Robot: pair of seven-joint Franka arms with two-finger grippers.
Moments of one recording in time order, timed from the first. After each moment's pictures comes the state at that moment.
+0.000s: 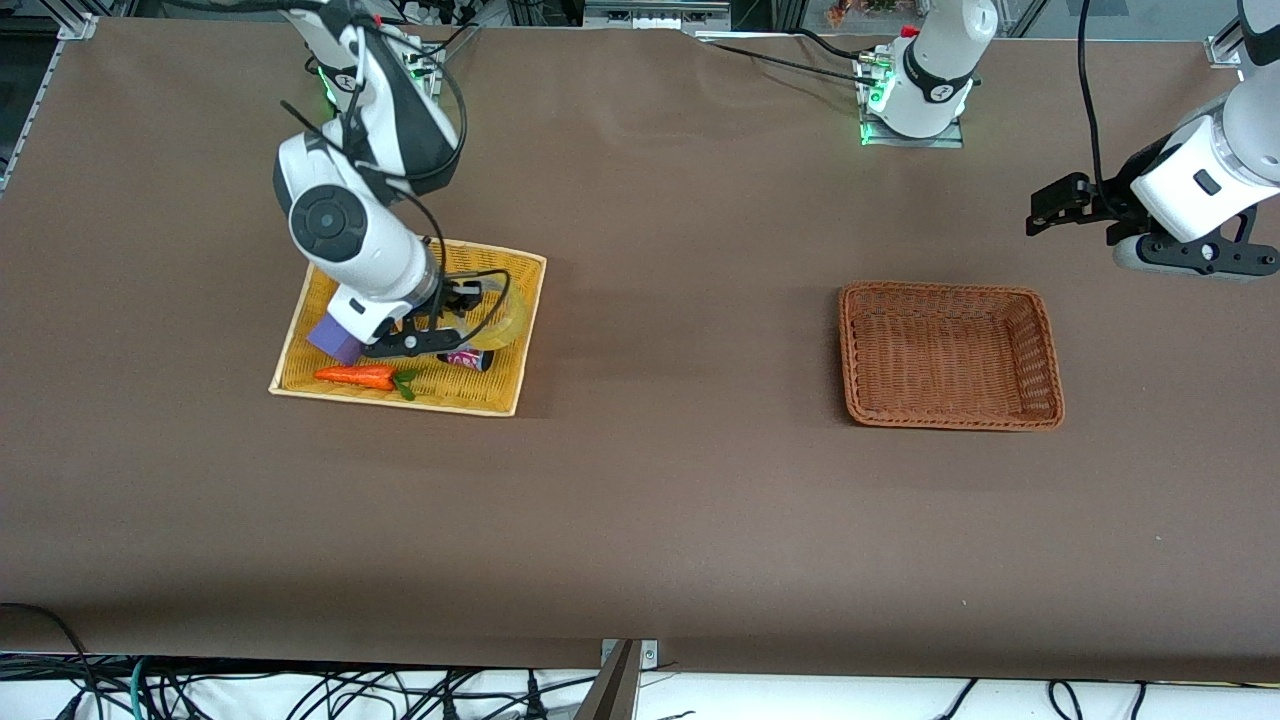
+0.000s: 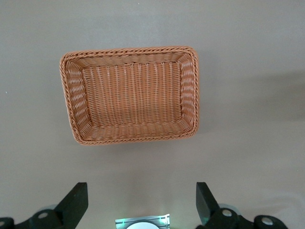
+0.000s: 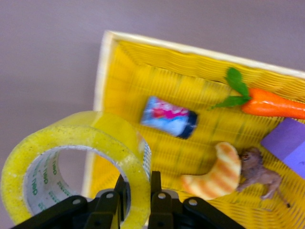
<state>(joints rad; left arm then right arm) 0.02 -0.01 -0.07 -1.66 -0.07 1.49 0.02 0.27 0.29 0.23 -1.84 0.00 2.01 0.38</state>
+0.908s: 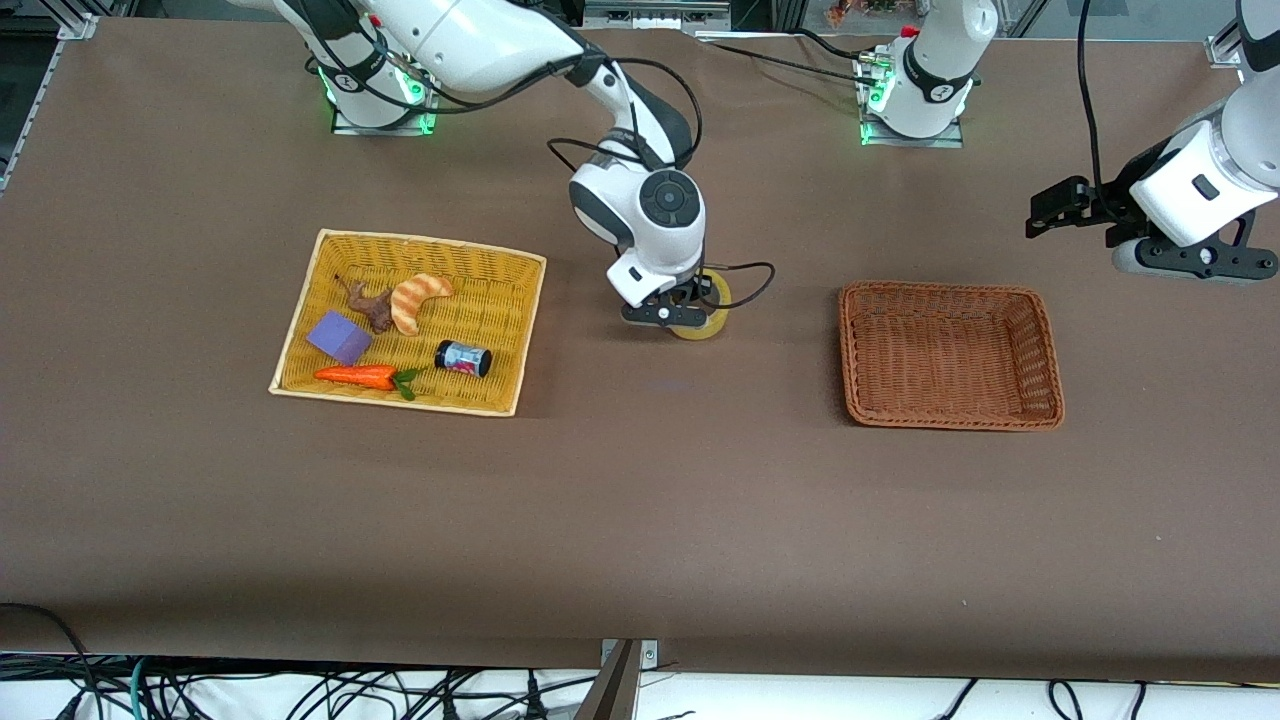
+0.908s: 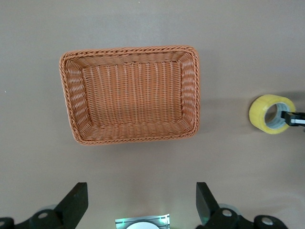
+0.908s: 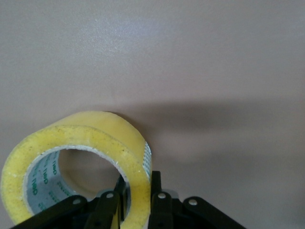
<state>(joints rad) 0.02 0.00 -0.07 -1.66 -0.07 1.49 0.03 0.72 0.85 0.23 -1.39 -0.13 2.22 1.05</state>
